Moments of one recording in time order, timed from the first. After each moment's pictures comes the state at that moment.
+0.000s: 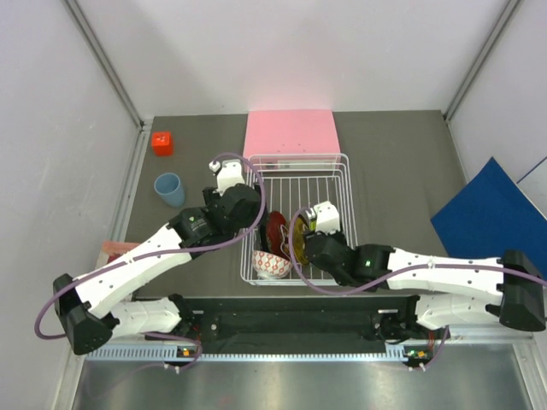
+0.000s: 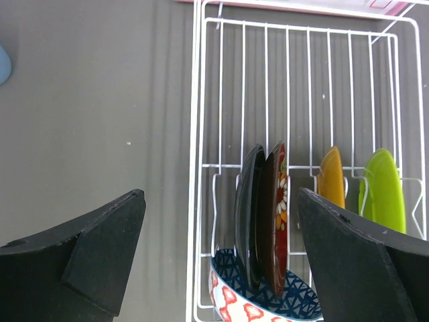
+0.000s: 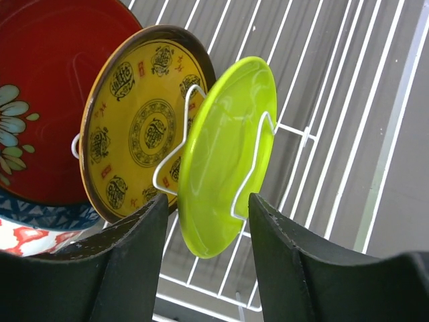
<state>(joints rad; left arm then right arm) -0.89 1.13 1.08 -0.69 -0.63 -0.72 1.26 1.15 0.79 -0.46 0.76 0.57</state>
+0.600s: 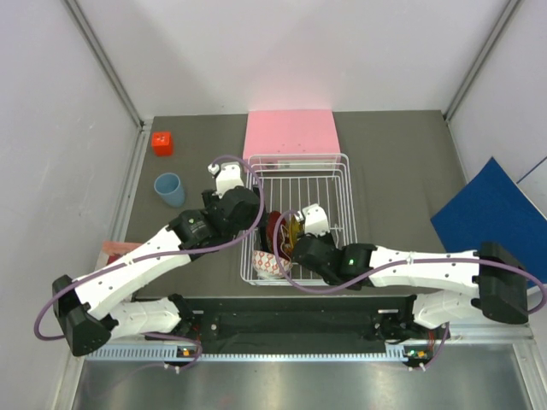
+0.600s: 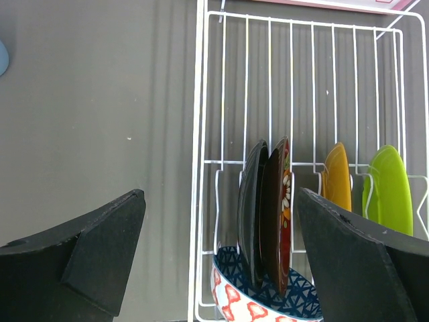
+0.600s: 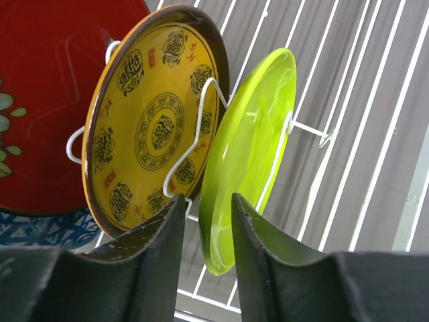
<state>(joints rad) -0.89 1.12 1.05 -0.69 -0.62 -0.73 1.26 1.29 0.82 -0.43 0.75 0.57</state>
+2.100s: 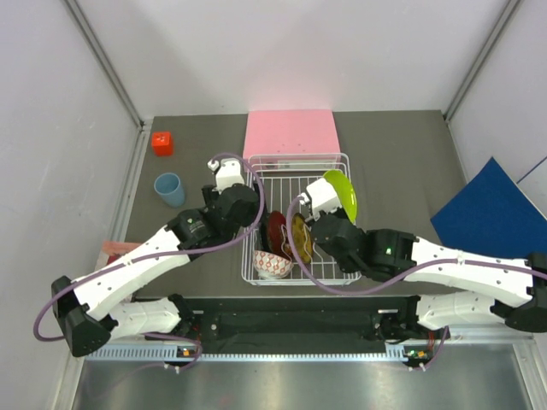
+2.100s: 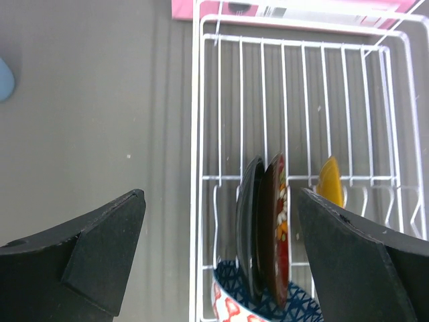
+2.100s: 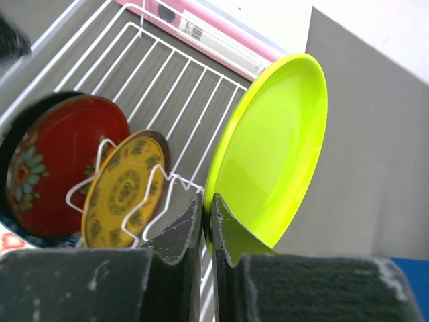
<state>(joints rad) -0.89 1.12 1.05 -0.63 -0.64 -0.68 1.28 1.12 1.08 -0.57 0.90 0.19</state>
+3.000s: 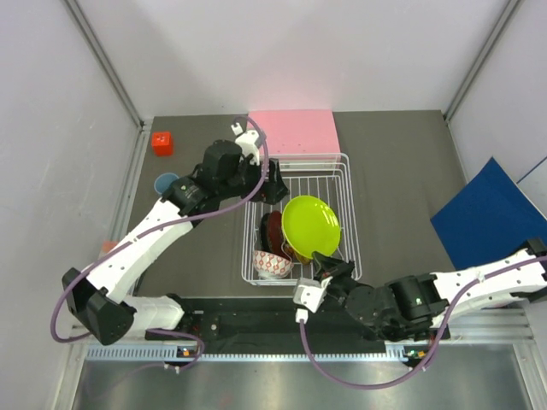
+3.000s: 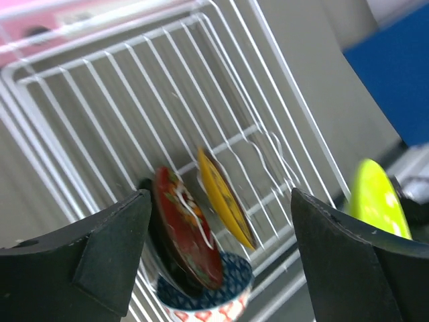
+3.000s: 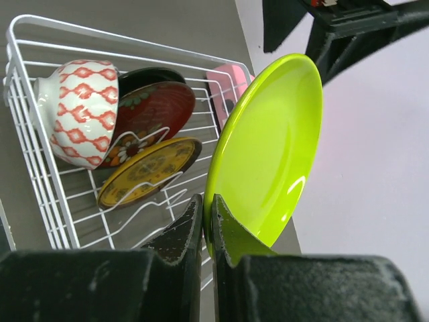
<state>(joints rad) -0.64 1.26 1.27 -0.52 0.11 -0.40 1.78 0.86 0.76 -0.26 0.95 -0.63</state>
